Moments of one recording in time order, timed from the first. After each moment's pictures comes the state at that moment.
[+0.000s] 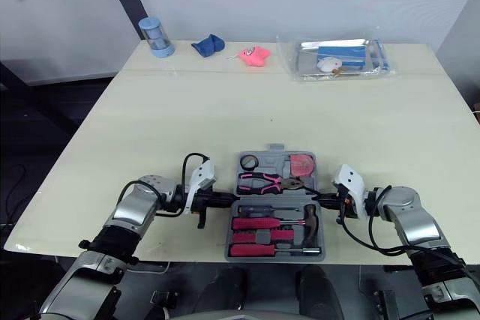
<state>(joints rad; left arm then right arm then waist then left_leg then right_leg) -0.39 0.52 -0.19 0.36 -0.13 0.26 -1.30 -0.22 -0.60 0.14 0.12 0.20 0.35 1.14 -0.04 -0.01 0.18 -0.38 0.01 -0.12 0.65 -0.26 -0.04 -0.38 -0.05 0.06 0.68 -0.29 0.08</state>
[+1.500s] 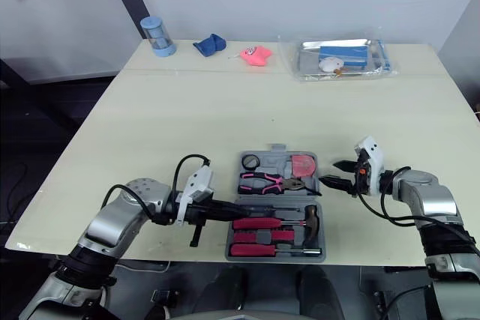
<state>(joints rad) -0.23 0.64 -0.25 -0.15 -0.34 0.43 -1.30 -0.44 -0.62 0.02 0.35 0.37 0.61 1.10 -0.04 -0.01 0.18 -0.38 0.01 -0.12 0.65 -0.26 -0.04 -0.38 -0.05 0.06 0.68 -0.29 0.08</state>
